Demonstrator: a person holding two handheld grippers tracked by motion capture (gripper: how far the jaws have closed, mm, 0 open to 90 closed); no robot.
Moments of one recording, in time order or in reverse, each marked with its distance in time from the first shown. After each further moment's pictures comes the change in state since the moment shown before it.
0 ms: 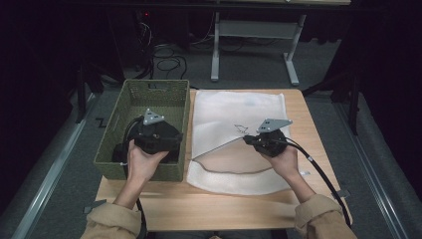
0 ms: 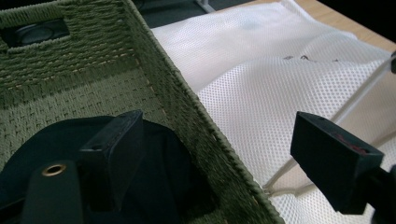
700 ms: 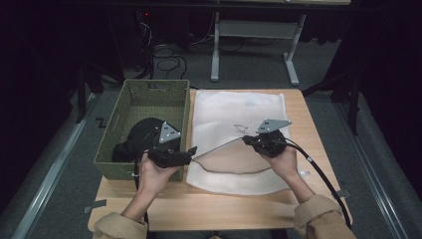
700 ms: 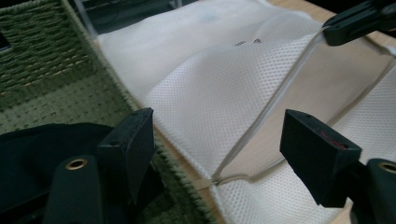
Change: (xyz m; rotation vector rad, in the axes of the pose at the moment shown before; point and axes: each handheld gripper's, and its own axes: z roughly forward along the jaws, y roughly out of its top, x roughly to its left) left arm -0.047 -0.017 0.001 -0.013 -0.057 0.117; right arm 0.002 0.000 0.001 -0.008 0.003 -0.006
